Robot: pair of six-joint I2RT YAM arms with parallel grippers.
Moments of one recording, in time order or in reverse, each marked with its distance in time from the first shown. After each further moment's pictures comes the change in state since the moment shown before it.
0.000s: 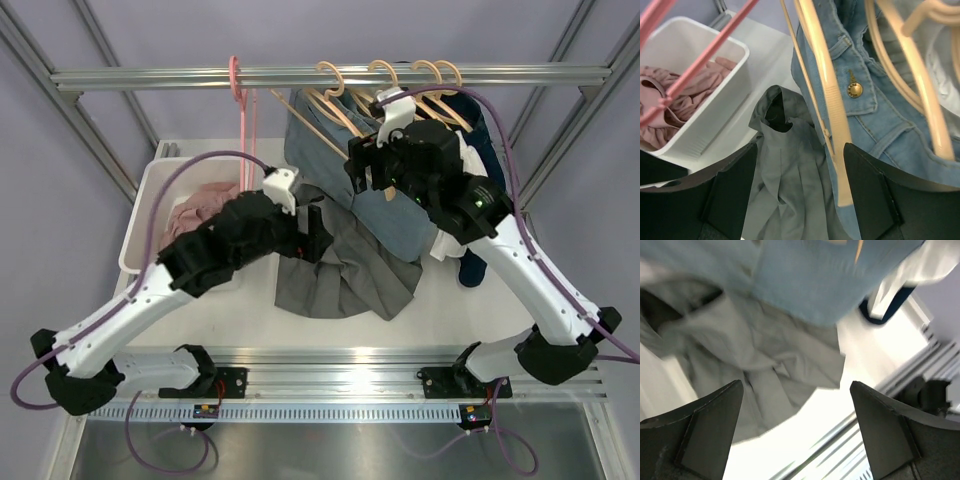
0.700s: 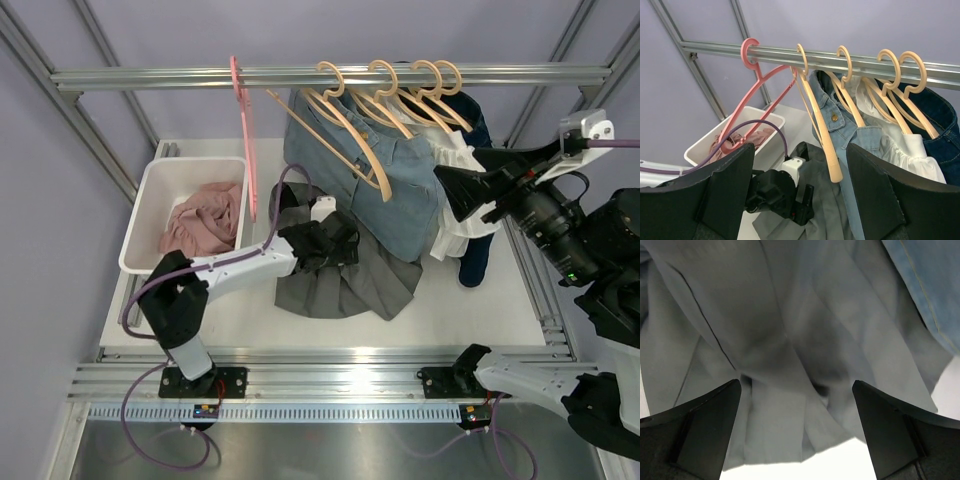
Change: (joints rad) left arm -0.034 0.569 -0.147 0.167 -0.253 -0.436; right arm -0.001 -0.438 0.045 -0.048 -0.028 0.090
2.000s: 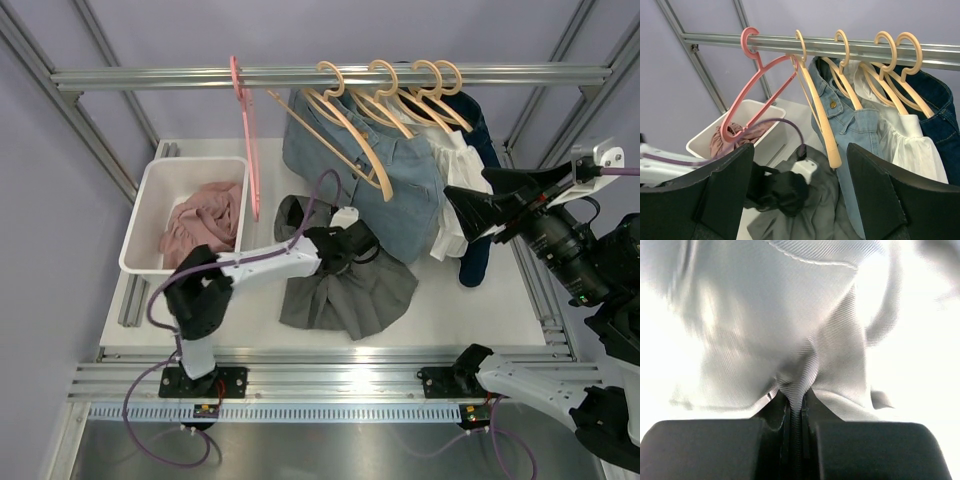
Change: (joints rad) left arm -0.054 0.179 0.159 -0.181 -0.084 0.095; right arm 0.000 -0.124 -0.114 -0.002 -0.011 0.010
